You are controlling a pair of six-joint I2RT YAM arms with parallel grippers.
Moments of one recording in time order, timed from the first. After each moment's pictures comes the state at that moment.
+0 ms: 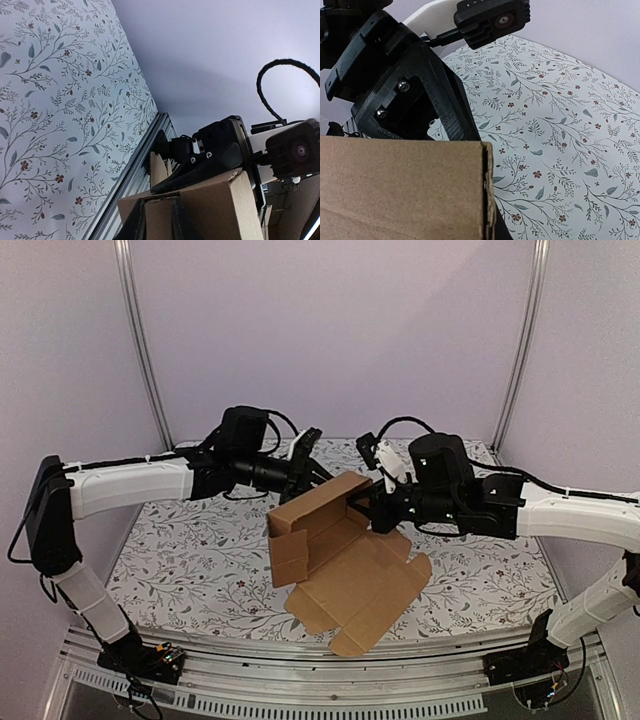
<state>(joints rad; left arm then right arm) -0.75 1.66 1.23 0.02 0.77 -0.90 1.00 1.39 1.07 -0.13 0.04 0.25</state>
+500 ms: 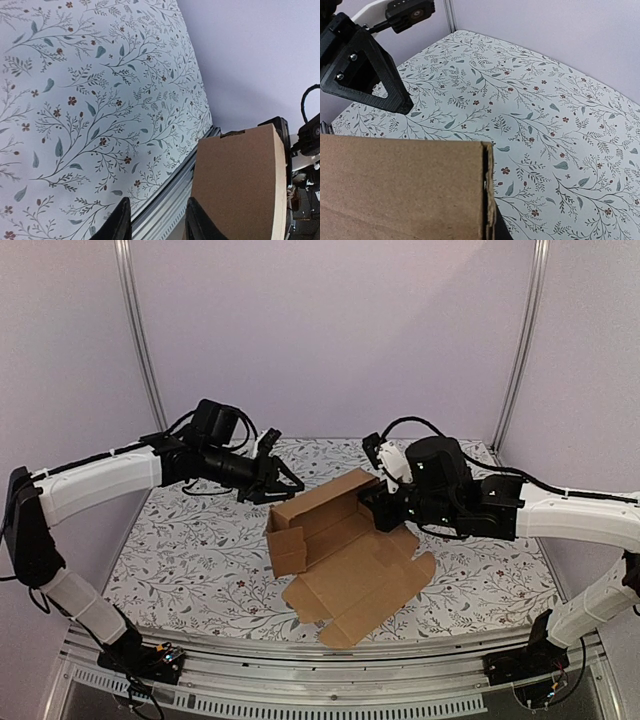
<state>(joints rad) -0.63 1.53 1.23 -0.37 0.62 -0.73 1.00 1.39 1.07 -0.17 0.21 0.24</state>
